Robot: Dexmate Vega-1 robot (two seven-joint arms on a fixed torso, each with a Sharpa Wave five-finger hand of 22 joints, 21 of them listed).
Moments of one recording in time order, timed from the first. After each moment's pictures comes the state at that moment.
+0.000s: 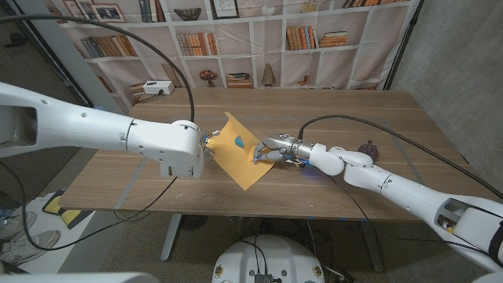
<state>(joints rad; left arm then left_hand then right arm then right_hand) -0.46 0.87 2.10 -2.24 -1.00 1.40 1.08 0.80 -0.13 0.39 -0.10 0.21 0.18 -0.22 0.21 0.19 0.23 -0.16 0.27 0.31 0.12 -0.04 0.66 0.40 -0.11 0.16 1.10 0.57 -0.56 -0.63 -0.92 -1.34 -0.56 0.40 0.01 1.09 0.11 0.13 -0.02 0.28 0.99 -0.08 0.43 0.19 0.75 -0.03 0.41 0.23 0.73 -0.07 0.31 0.70 0.45 0.06 0.41 0.20</state>
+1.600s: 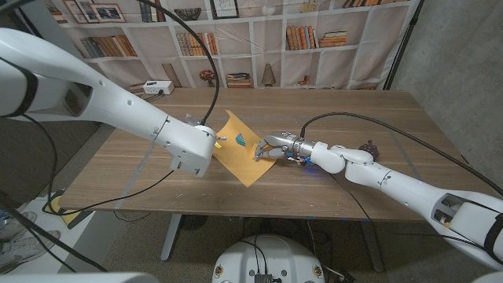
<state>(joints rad) -0.60 0.59 2.38 -1.96 -1.02 1.40 1.12 0.88 -0.06 0.33 -0.11 0.27 0.37 -0.22 0.23 0.20 0.22 -0.18 0.31 0.35 0.12 -0.04 0.55 0.34 -0.06 0.11 1.08 0.39 -0.53 -0.61 -0.93 -1.27 -0.55 0.43 -0.03 1.07 0.11 0.15 -0.03 0.24 0.99 -0.08 0.42 0.18 0.78 -0.03 0.39 0.24 0.76 -0.08 0.30 0.68 0.44 0.06 0.41 0.20</state>
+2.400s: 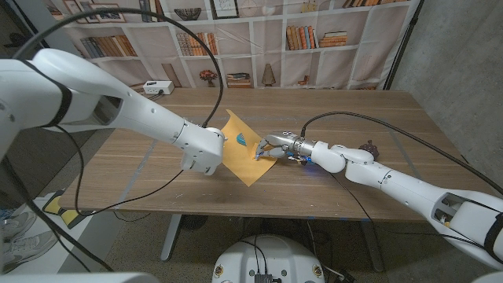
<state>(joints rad) -0.51 0.47 2.35 -1.72 -1.14 1.40 1.10 0.90 0.14 0.37 -0.08 0.27 0.37 -0.22 0.19 0.19 0.15 -0.13 0.32 0.38 0.07 -0.02 0.50 0.36 -0.10 0.16 1.11 0.35 -0.53 -0.62 -0.93 -1.27 -0.55 0.42 -0.03 1.06 0.11 0.16 -0.04 0.24 0.99 -0.08 0.41 0.18 0.79 -0.03 0.39 0.25 0.76 -0.08 0.31 0.69 0.44 0.06 0.41 0.20</state>
